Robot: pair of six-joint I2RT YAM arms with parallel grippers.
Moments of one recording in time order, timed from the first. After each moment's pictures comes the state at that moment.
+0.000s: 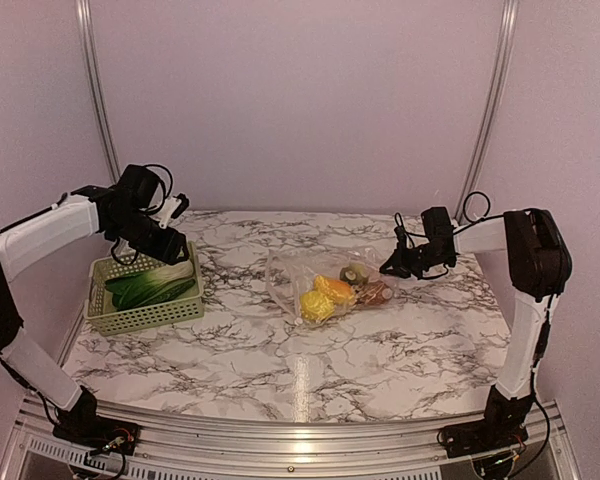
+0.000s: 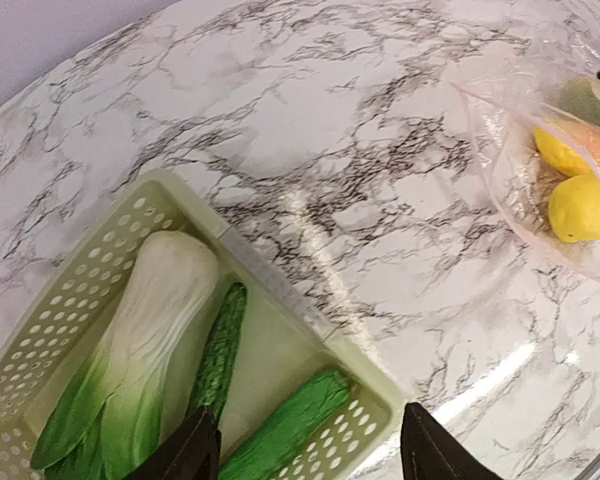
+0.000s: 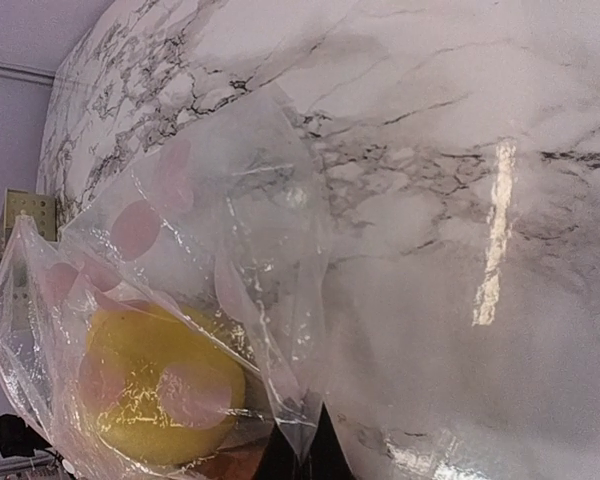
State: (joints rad) left arm -0.33 1.53 1.30 -0.77 0.07 0.10; right arm 0.14 2.02 1.27 -0.22 -0.63 0.35
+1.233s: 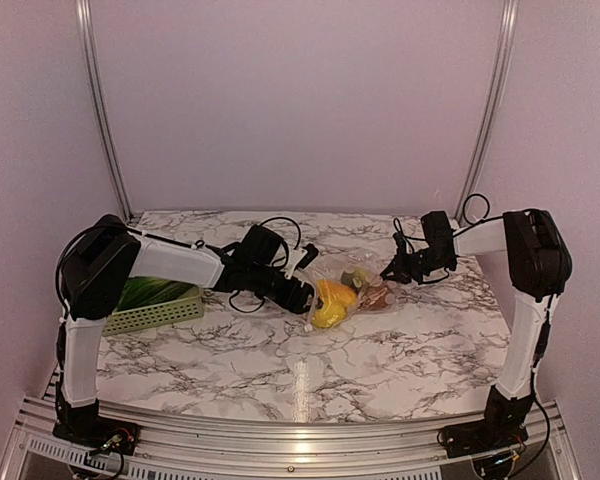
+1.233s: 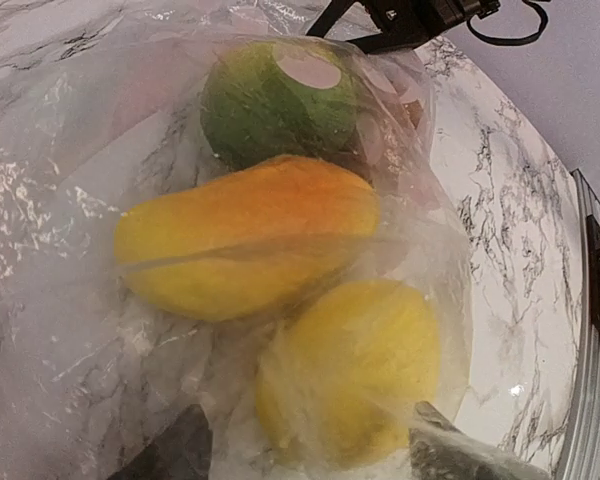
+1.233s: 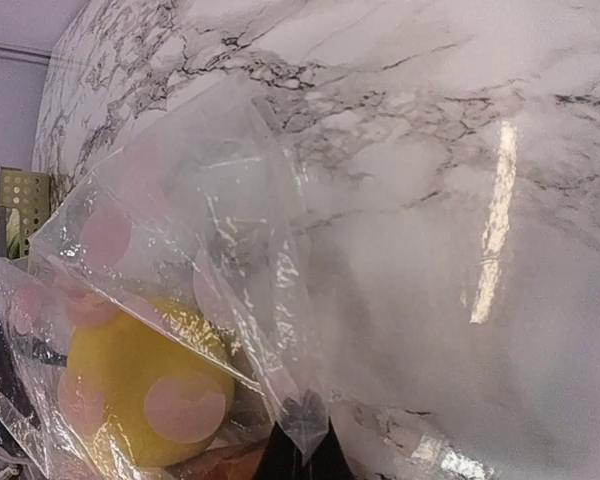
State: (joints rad) left arm -0.79 2.13 1.40 -0.02 0.42 -0.16; right arm 0.14 2.02 1.25 -0.26 -0.65 0.31
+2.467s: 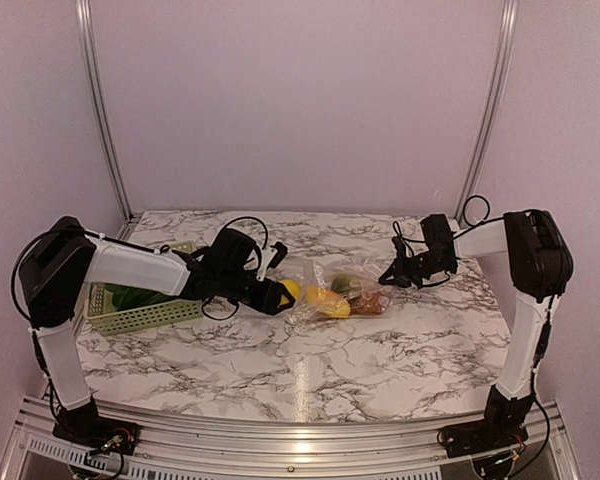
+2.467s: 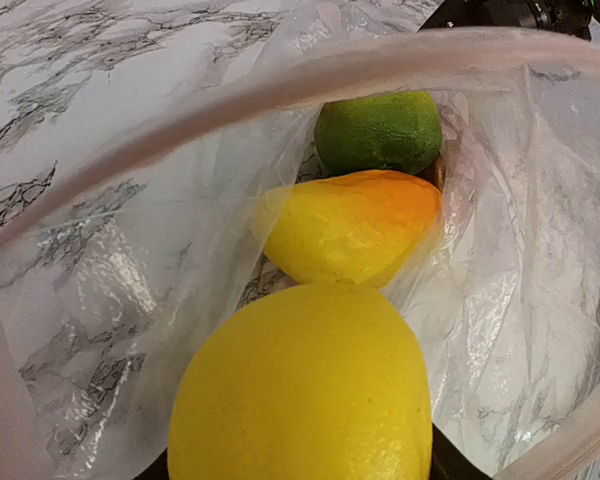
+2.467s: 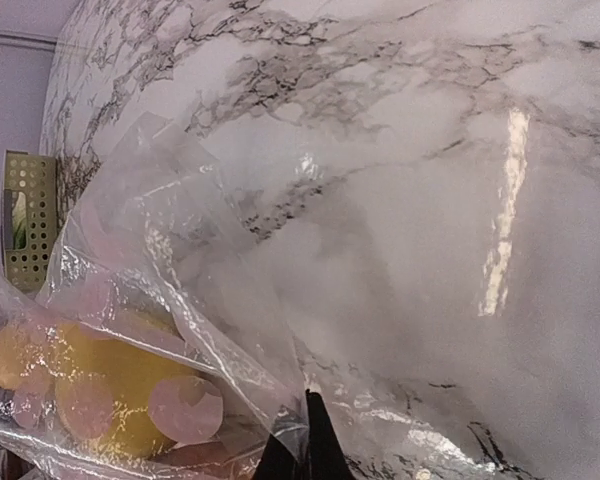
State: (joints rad) left arm -0.77 1.90 1.14 0.02 0.27 -0.25; right arm 0.14 2.01 1.23 -0.27 -0.66 0.30
